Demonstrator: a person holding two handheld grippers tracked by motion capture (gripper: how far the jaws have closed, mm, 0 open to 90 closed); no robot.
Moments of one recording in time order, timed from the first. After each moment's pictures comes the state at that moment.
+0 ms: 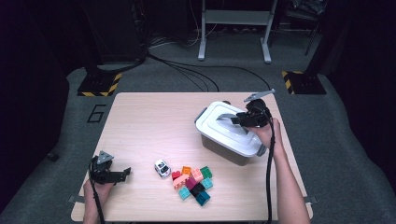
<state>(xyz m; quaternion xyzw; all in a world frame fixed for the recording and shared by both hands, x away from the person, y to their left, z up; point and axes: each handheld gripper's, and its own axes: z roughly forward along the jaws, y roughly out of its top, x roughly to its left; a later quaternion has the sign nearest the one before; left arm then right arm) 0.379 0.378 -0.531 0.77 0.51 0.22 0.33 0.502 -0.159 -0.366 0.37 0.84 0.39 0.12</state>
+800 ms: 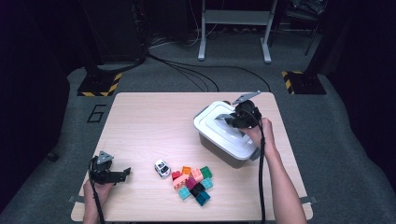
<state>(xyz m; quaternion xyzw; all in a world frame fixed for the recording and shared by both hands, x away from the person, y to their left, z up) 0.379 0.378 -0.531 0.77 0.51 0.22 0.33 0.502 -0.128 -0.369 0.35 0.86 0.35 0.17</state>
